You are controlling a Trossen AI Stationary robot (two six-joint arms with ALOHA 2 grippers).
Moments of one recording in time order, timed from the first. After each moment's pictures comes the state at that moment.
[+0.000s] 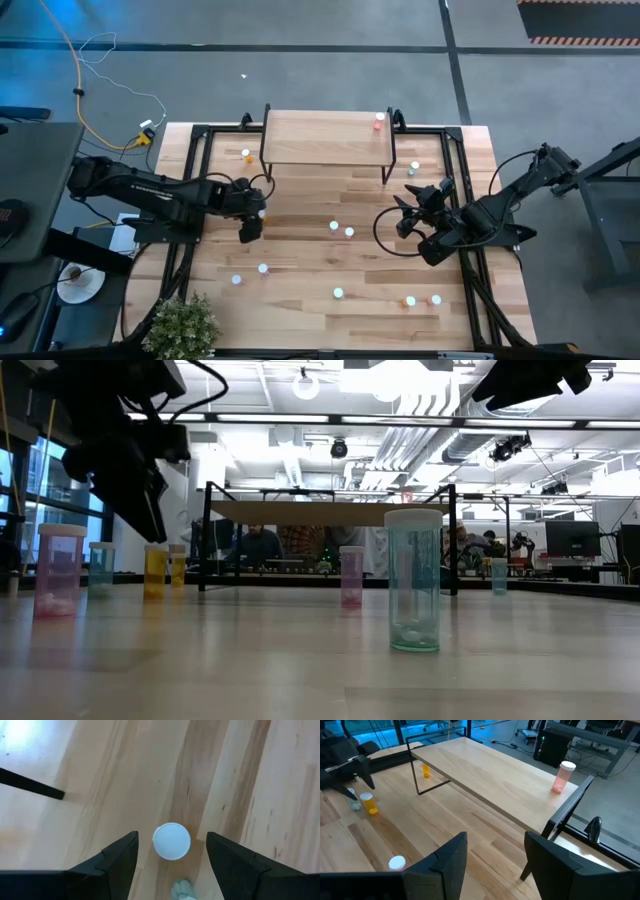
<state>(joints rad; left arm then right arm) 0.07 1.13 0.60 -0.60 -0.22 -0.28 0.58 1.14 0.98 -1.03 1.15 1.12</state>
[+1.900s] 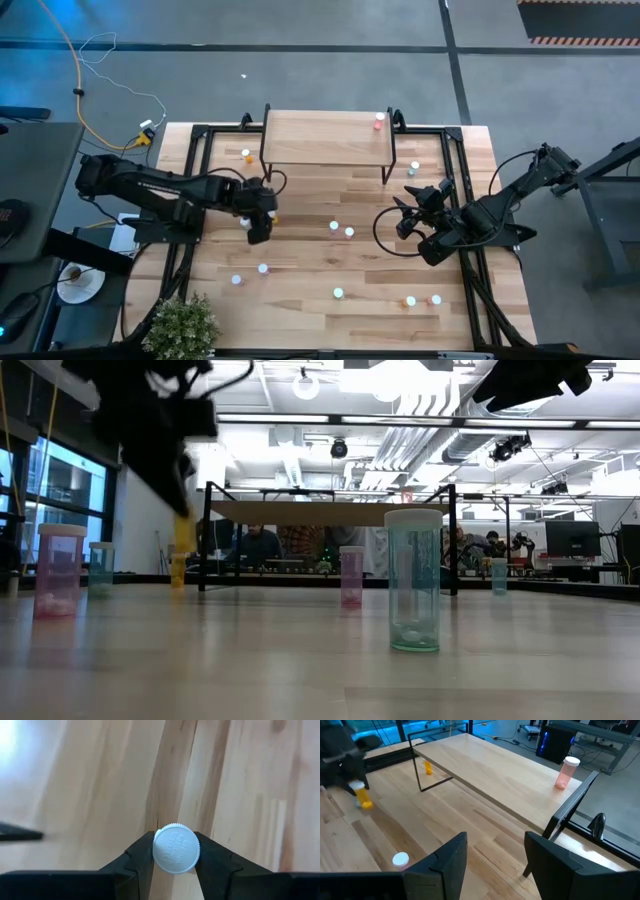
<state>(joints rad) 0.07 1.23 0.78 -0.63 -0.14 -0.21 0.58 1.14 0.98 -1.03 1.13 1.12</state>
